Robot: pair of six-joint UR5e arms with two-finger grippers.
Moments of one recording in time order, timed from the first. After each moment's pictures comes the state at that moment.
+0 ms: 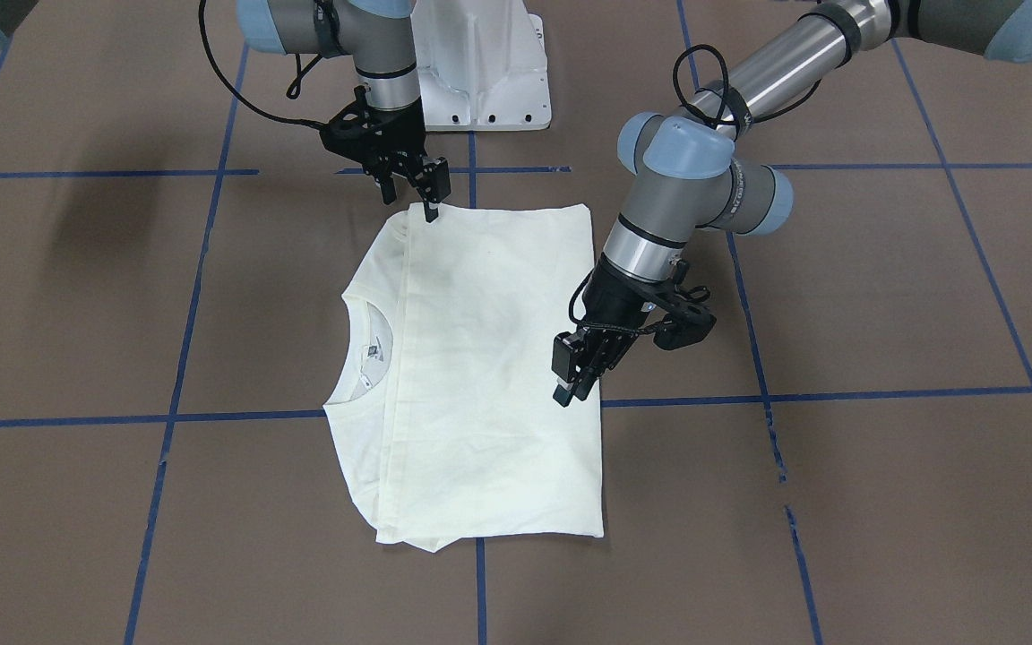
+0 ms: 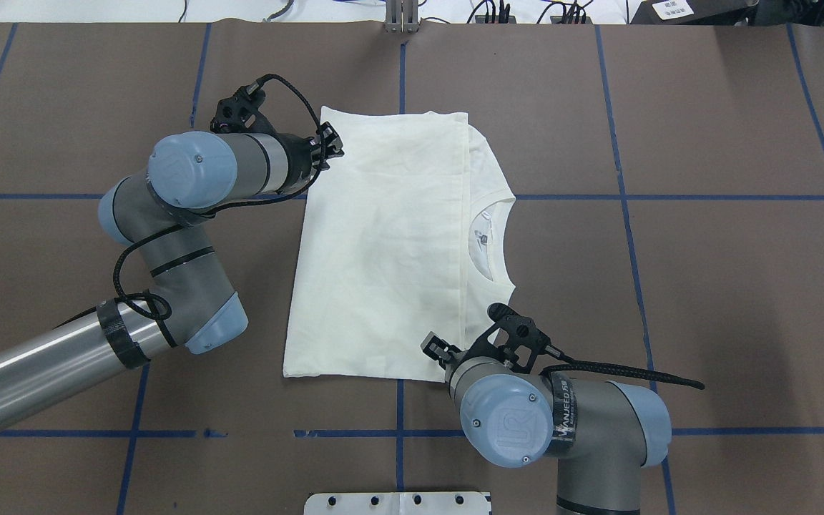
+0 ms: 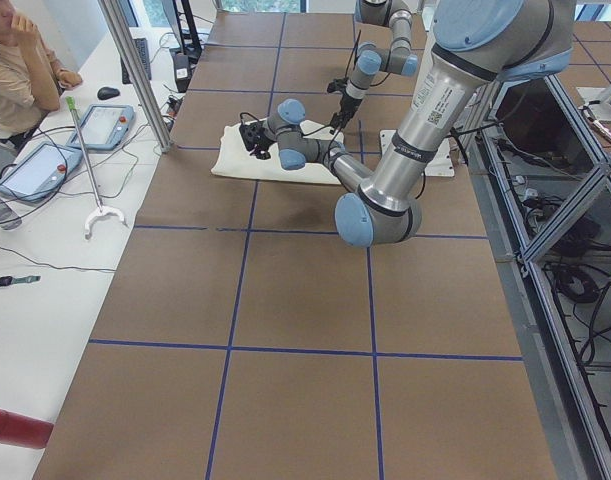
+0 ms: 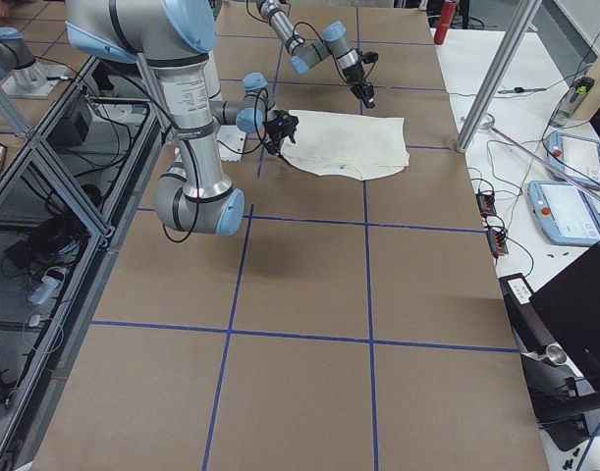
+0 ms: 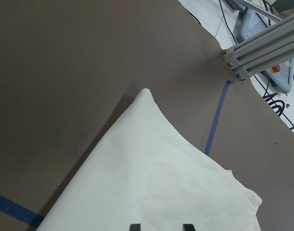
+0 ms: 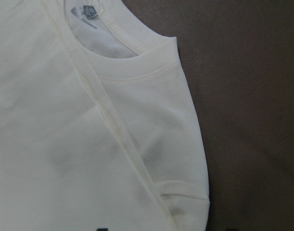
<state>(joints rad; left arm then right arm) -0.64 -2.20 -1.40 -2.38 -1.59 -1.82 0.17 -1.11 1.86 -1.49 1.37 2.09</state>
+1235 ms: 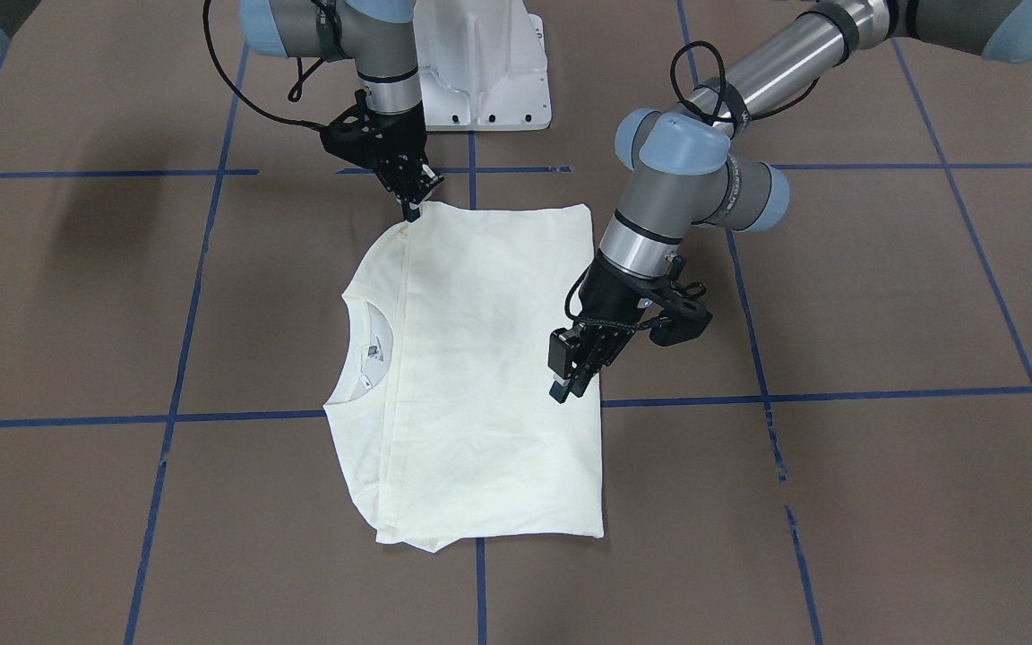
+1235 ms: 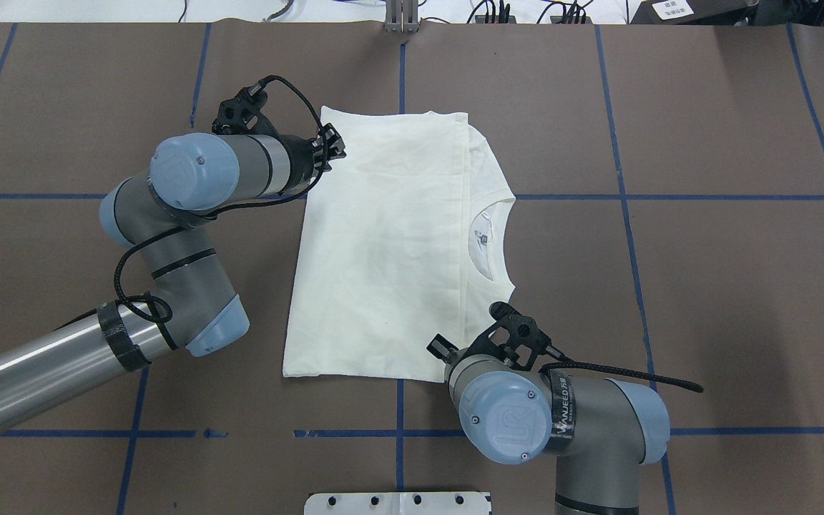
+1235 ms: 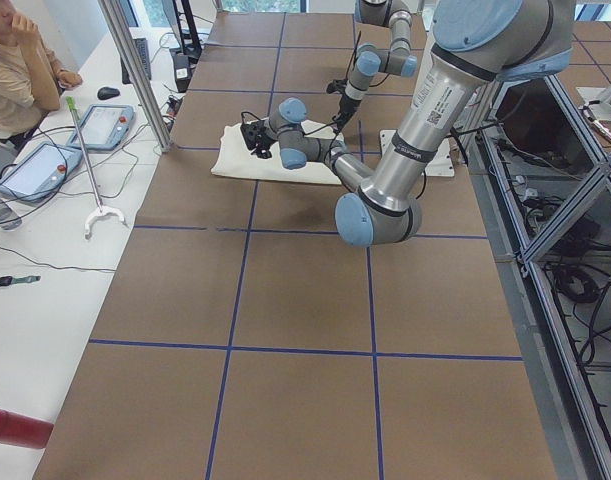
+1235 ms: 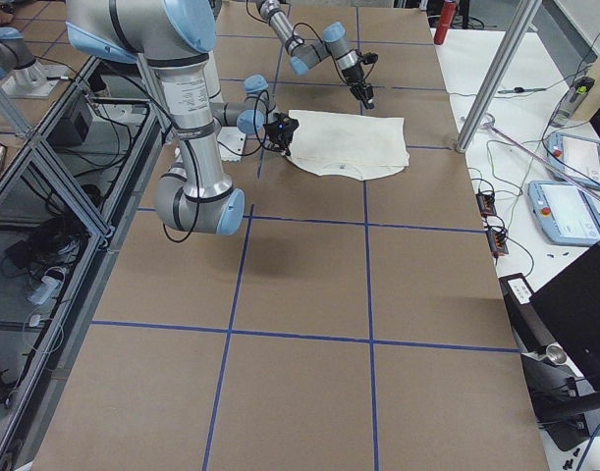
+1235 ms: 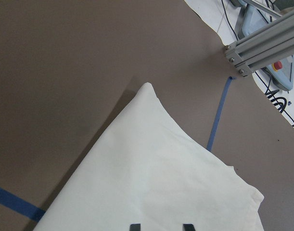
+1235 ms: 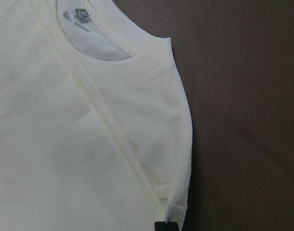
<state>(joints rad) -0.64 -2.20 -1.42 -2.36 -1.59 -1.82 0.18 -1.11 1.87 -1.49 1.37 2.13</state>
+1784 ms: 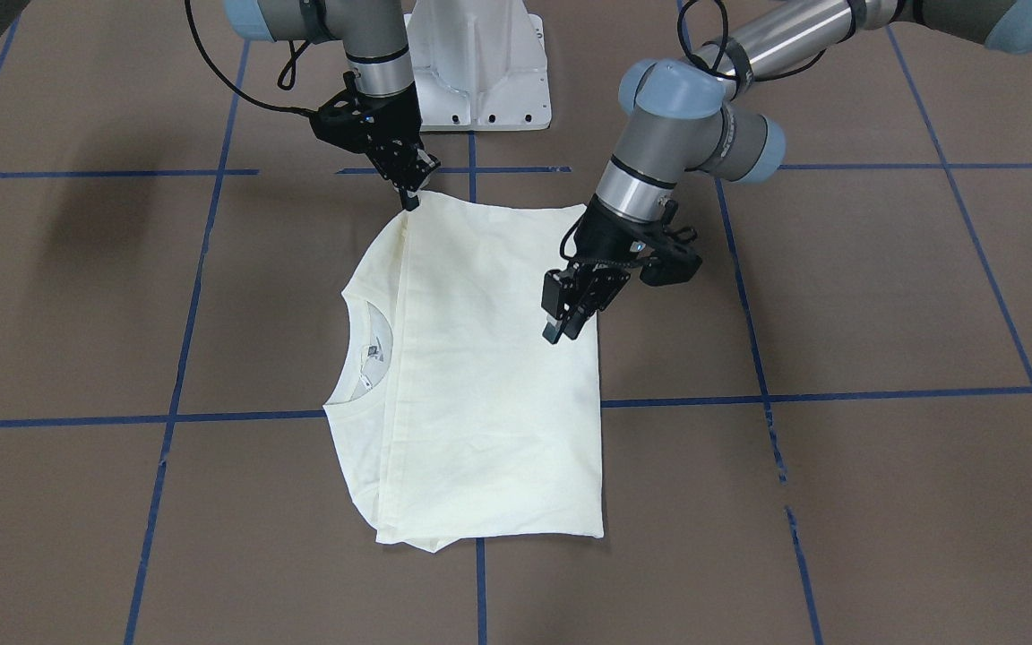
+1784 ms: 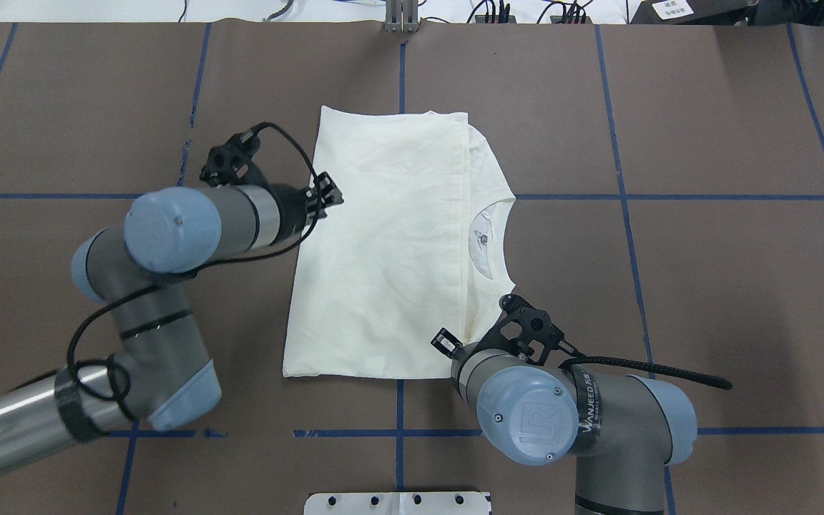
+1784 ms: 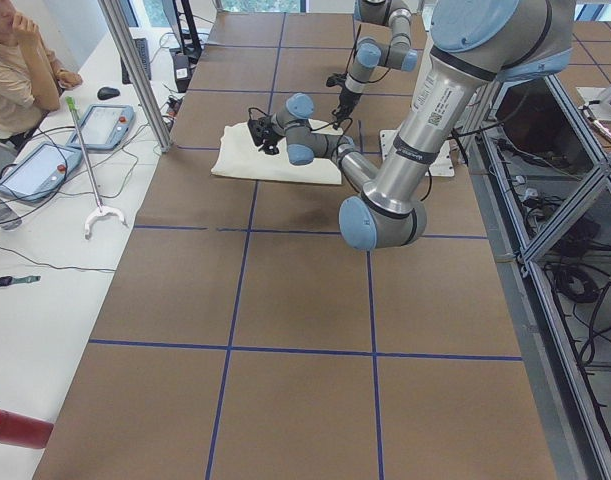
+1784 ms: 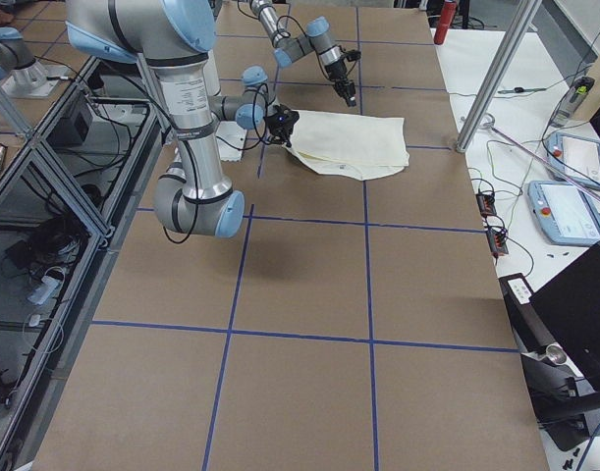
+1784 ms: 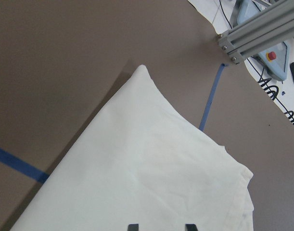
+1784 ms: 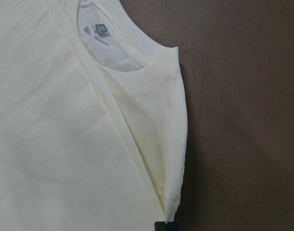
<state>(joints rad) -0.51 -2.04 -1.69 -2.23 -1.54 -1.85 0.19 -1.14 1.95 -1.50 1.38 2.12</state>
